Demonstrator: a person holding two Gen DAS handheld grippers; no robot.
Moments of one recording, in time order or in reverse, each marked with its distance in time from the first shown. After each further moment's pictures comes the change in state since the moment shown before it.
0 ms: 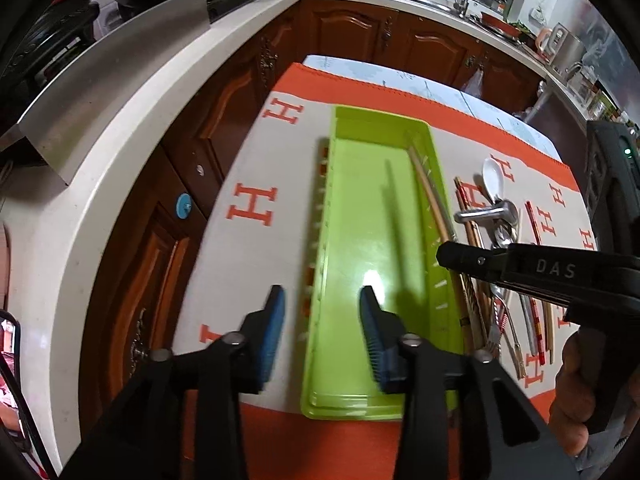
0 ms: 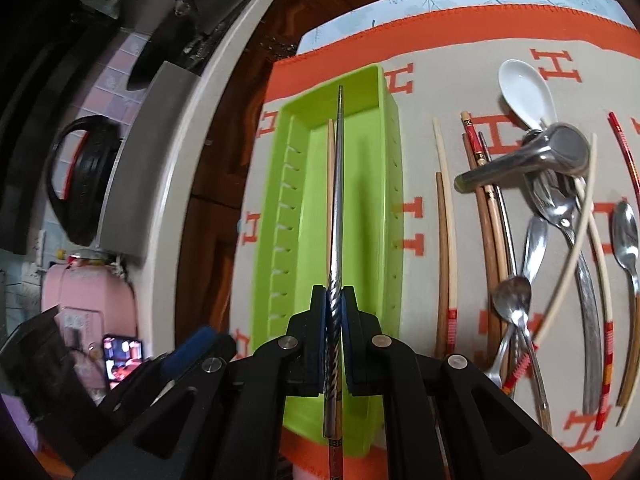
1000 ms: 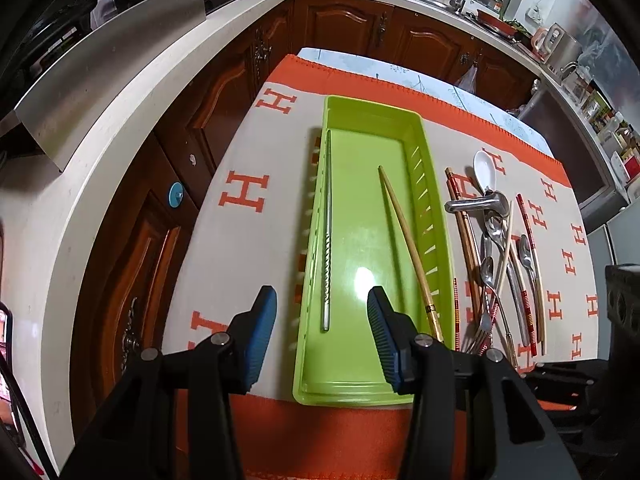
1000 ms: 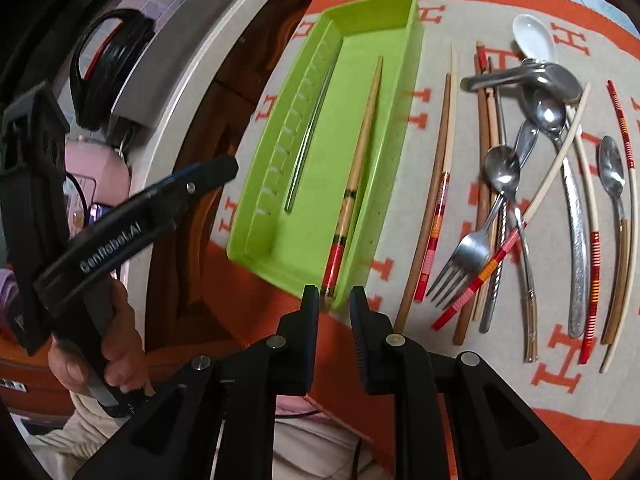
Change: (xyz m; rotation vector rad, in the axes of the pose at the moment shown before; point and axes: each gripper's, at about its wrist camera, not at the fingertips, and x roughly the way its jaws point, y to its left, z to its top) left arm -0.001 -0.002 -0.006 -0.008 0.031 -0.042; right arm -0.028 -0.008 -0.094 -0.248 0.208 -0.012
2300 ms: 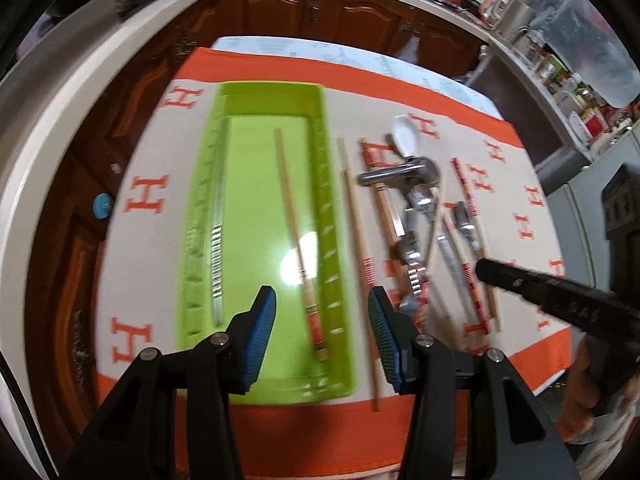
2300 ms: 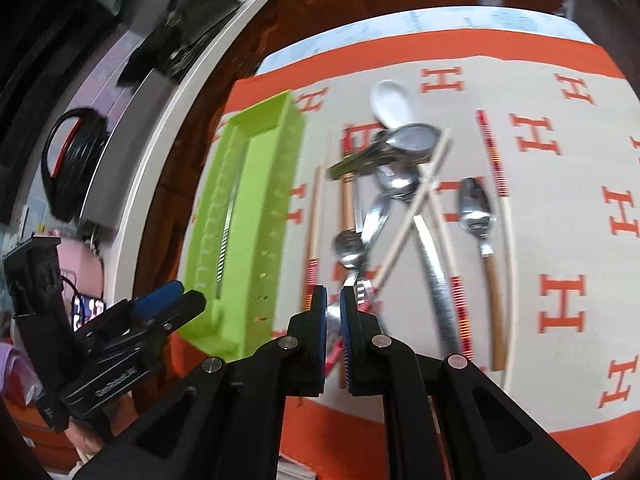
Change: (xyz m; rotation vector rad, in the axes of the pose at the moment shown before) left arm 0.009 -0.072 0.002 0.121 0.073 -0.164; right arm -0.074 -0.088 0.024 0.206 -0.265 -0.120
